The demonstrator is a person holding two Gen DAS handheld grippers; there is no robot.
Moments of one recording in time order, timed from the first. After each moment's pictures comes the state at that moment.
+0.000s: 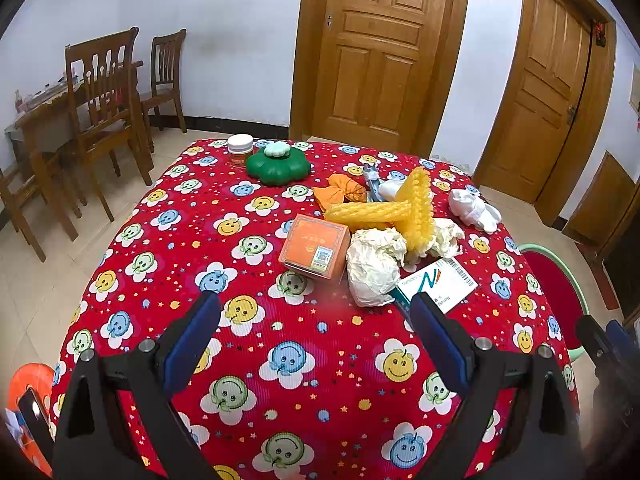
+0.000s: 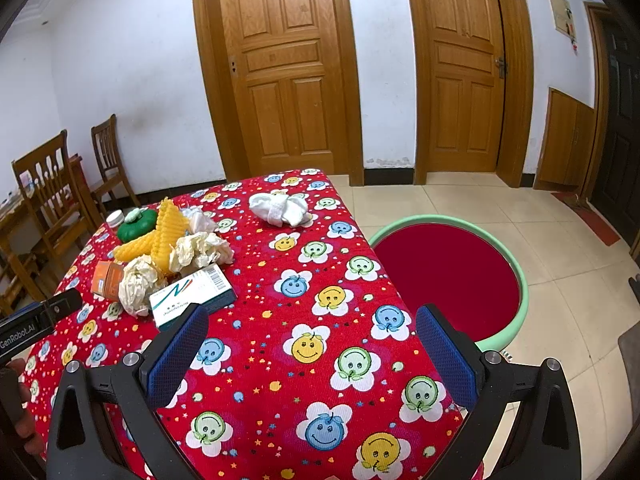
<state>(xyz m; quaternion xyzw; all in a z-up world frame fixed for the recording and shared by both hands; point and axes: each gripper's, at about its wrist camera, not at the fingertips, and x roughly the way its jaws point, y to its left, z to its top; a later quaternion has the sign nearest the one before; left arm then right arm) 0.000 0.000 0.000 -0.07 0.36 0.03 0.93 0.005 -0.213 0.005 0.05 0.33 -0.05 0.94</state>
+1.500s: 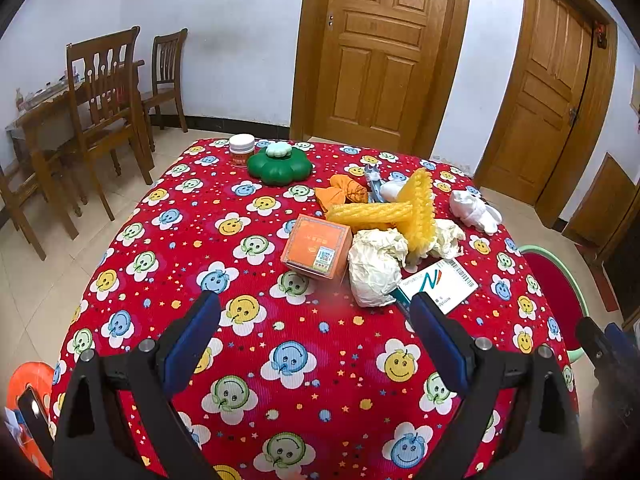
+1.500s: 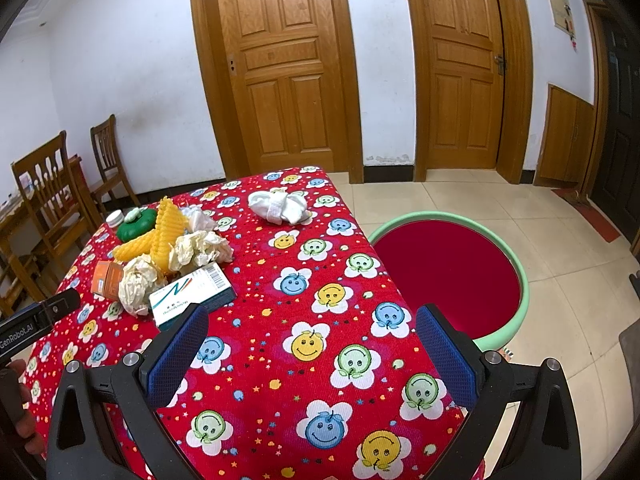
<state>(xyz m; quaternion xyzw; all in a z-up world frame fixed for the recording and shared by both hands) 0.000 0.004 -0.002 -0.07 0.36 0.03 0.93 0.005 -0.214 0.004 0.05 0.34 -0.05 0.94</state>
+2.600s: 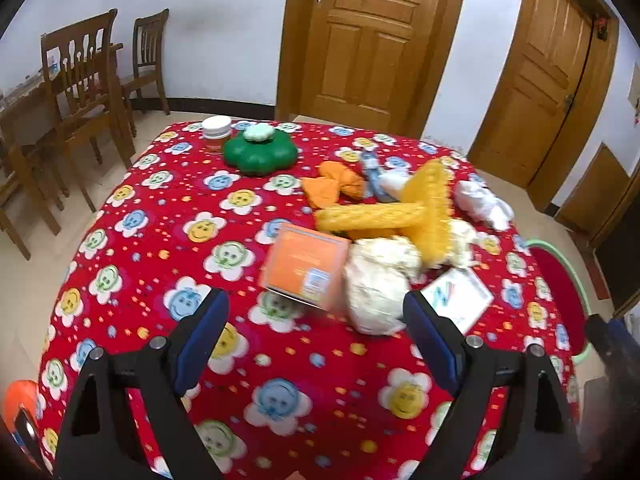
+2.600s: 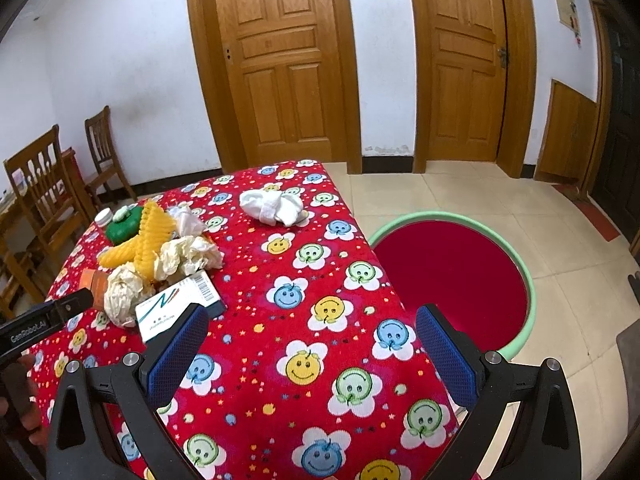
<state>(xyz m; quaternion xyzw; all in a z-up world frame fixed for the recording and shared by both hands) 0.055 0.008 -0.020 -0.07 0.40 0.01 0.91 0.037 -0.218 0.002 0.05 0.36 -0.05 0.93</state>
